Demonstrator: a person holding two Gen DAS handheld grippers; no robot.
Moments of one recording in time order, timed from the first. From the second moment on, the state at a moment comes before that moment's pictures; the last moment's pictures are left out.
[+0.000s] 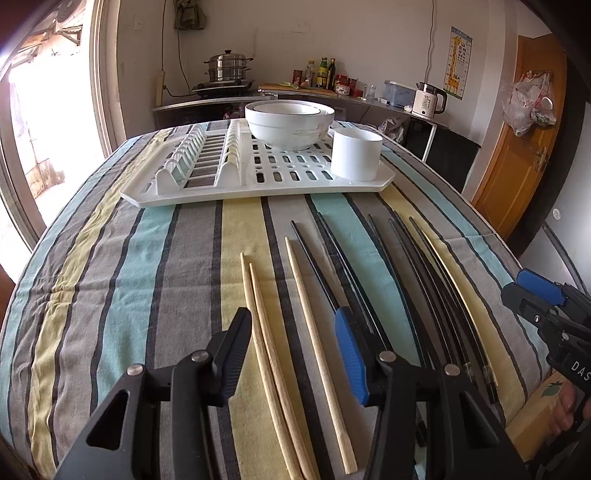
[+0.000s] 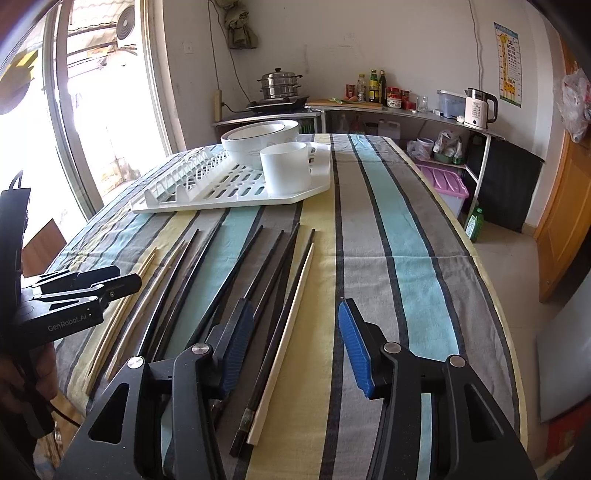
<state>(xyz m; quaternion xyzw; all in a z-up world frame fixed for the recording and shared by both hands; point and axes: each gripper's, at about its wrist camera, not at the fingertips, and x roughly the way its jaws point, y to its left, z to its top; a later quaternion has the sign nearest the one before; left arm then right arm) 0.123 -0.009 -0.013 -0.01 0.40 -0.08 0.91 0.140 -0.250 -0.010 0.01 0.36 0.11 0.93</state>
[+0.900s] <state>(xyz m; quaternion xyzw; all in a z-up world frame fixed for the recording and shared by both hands) 0.186 -0.018 -0.030 0.00 0.45 -0.09 0.89 0.222 -0.246 -0.042 0.00 0.43 0.10 0.90</state>
